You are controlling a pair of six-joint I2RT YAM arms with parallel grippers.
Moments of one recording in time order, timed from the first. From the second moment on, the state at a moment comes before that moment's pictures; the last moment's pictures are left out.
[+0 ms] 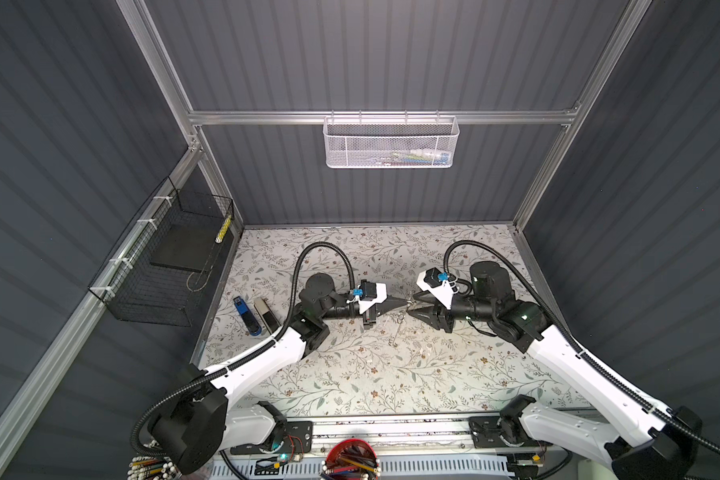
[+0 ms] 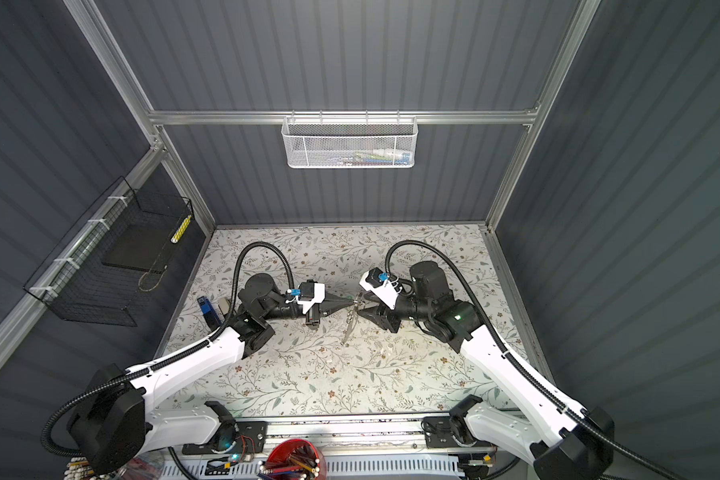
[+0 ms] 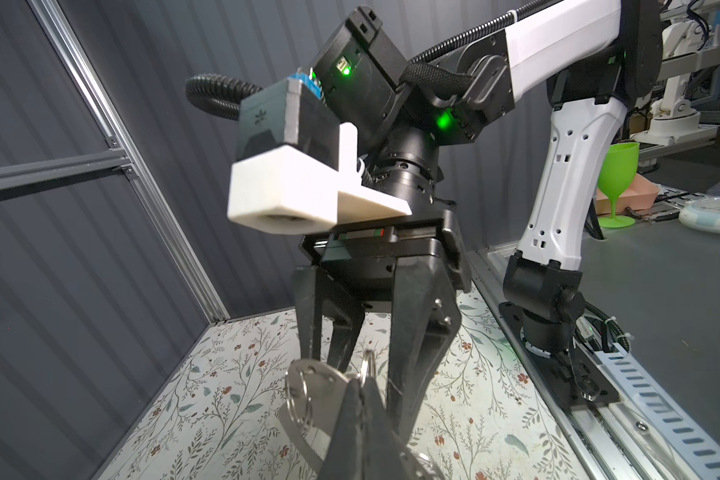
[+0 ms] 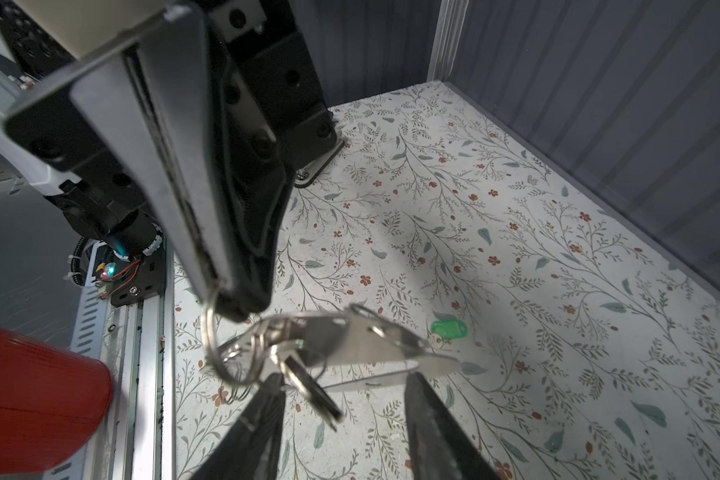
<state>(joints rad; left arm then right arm) -0.68 1.27 0.76 0.61 0.90 0.23 0.56 1.05 0.95 -0.42 -0.60 -0.30</state>
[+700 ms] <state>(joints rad) -0.69 1.27 0.72 0.68 0.78 0.19 0.54 1.11 1.04 -0.54 -0.69 -0.34</state>
